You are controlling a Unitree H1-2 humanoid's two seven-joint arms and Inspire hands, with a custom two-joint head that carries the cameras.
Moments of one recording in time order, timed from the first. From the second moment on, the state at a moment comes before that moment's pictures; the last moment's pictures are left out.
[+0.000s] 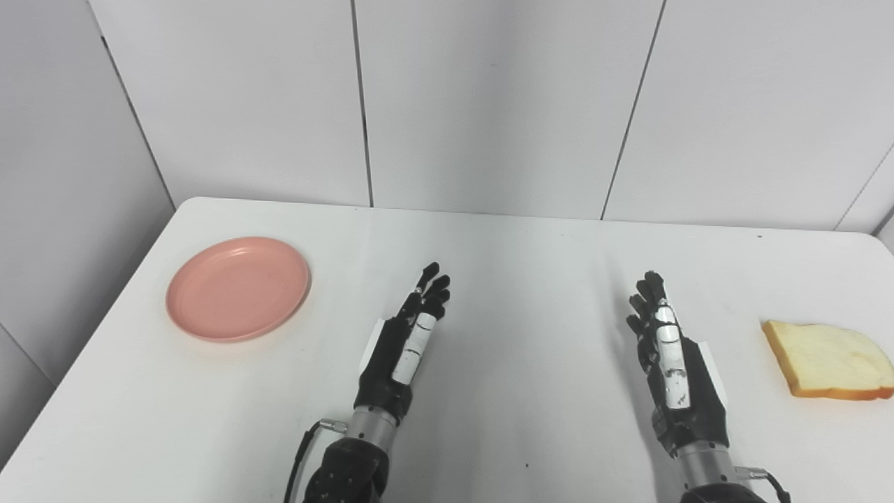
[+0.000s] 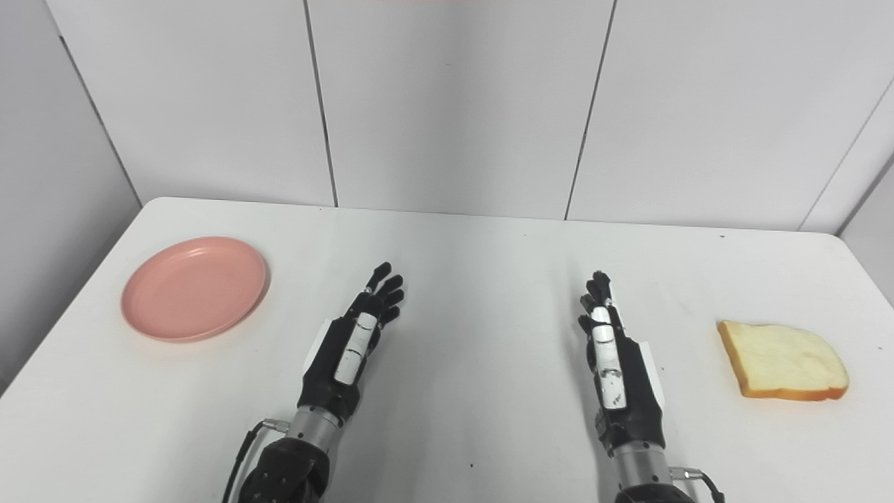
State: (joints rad) left arm -0.21 -0.13 -0.13 0.14 0.04 -0.07 -0.04; right arm -0.09 -0.07 -0.03 -0.19 0.10 0.10 0.04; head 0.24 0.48
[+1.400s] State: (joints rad) left arm -0.28 -0.02 -0.10 -0.15 0.03 0.14 -0.09; right arm -0.09 -0.06 -0.02 -0.21 0.09 0.08 0.04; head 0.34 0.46
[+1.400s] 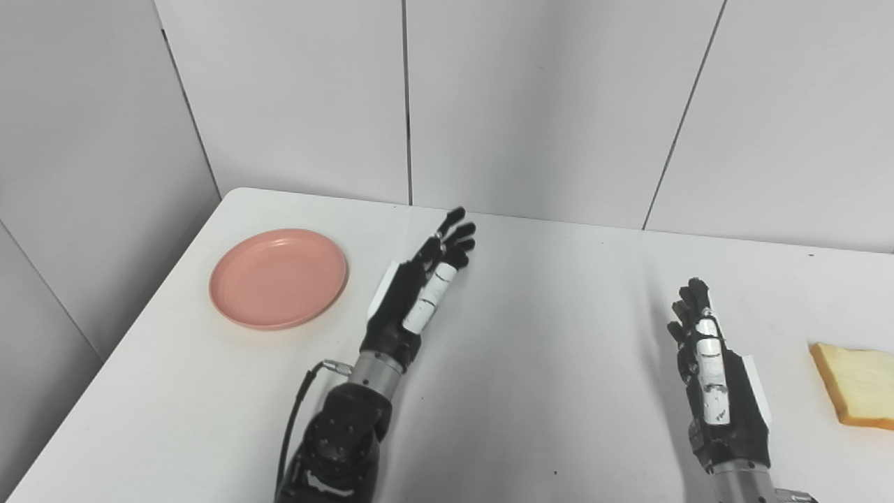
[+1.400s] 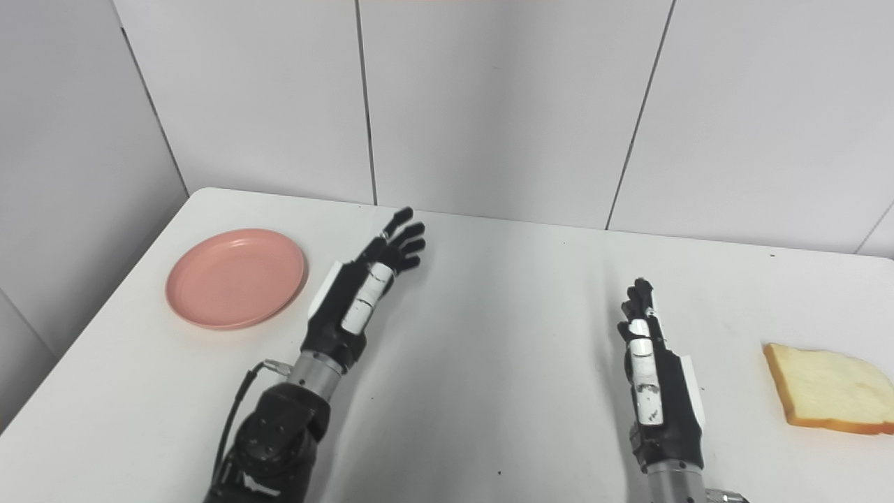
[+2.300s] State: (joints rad) left arm -0.43 0.20 0.25 -0.30 -0.17 0.29 -0.05; right arm -0.09 -0.06 -0.02 -0.22 0.11 0.08 0.05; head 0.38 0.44
